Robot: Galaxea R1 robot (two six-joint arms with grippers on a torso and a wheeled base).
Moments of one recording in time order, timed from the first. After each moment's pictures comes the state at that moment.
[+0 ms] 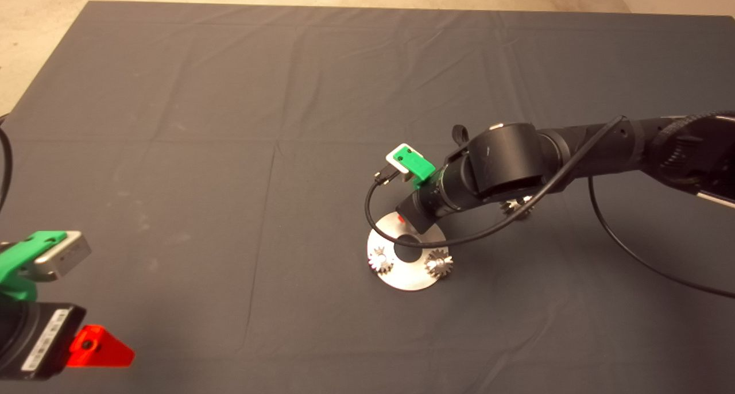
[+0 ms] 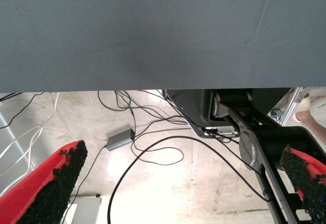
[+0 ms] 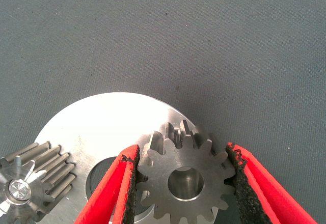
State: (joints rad) left arm -0.64 1.74 -0.38 -0.09 1.53 -1.34; right arm 0.24 2.70 -0.97 -0.68 -1.45 1.04
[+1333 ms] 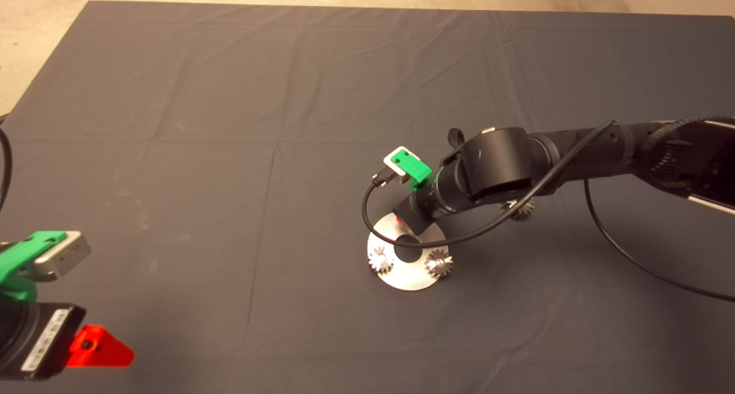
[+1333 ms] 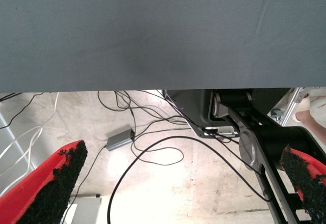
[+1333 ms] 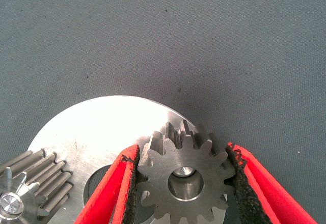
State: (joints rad) left arm -0.64 1.74 -0.38 -0.09 1.53 -1.34; right arm 0.23 2.71 -0.99 -0.69 -1.45 1.05
